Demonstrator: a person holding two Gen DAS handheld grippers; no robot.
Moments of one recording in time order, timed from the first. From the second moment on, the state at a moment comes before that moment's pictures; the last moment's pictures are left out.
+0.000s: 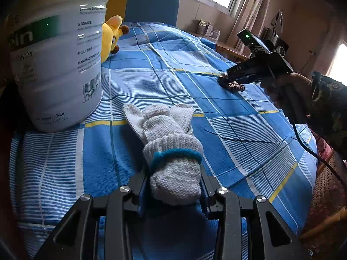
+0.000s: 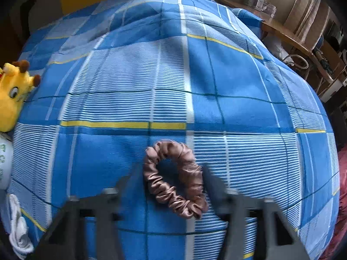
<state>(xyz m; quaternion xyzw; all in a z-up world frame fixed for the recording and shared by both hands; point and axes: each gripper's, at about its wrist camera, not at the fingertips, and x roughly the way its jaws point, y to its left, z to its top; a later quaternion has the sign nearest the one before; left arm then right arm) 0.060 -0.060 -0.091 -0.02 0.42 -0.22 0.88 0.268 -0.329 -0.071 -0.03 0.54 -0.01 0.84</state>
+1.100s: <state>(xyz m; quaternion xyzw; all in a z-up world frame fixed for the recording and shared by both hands) 0.048 -0.059 -0.076 0.00 0.42 -0.18 0.89 0.188 -0.242 -0.085 0.01 0.56 0.05 0.83</state>
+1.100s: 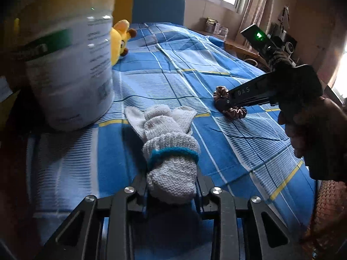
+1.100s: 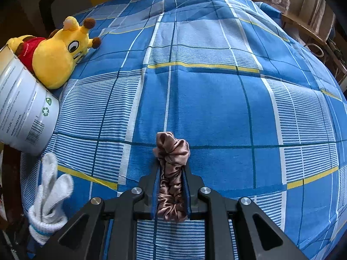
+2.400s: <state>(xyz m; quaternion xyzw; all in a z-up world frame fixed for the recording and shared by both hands) 0.018 0.180 -0.020 -0.05 0.39 0.13 0.91 0.182 -0.234 -0.084 -0.06 0.53 0.05 0.84</state>
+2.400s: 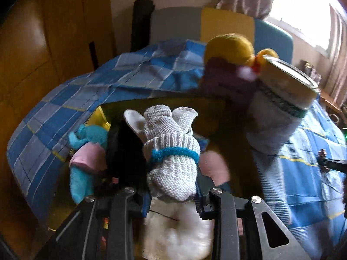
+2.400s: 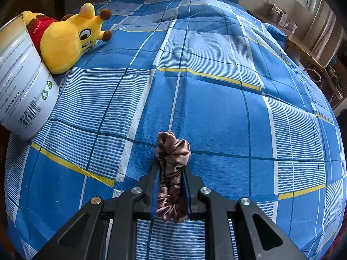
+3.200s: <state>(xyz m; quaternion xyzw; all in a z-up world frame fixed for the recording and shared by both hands) 0.001 0.238 -0.022 -0.14 0.39 0.11 0.90 0.182 -0.234 -0.085 -0.06 0.53 0.05 0.85</state>
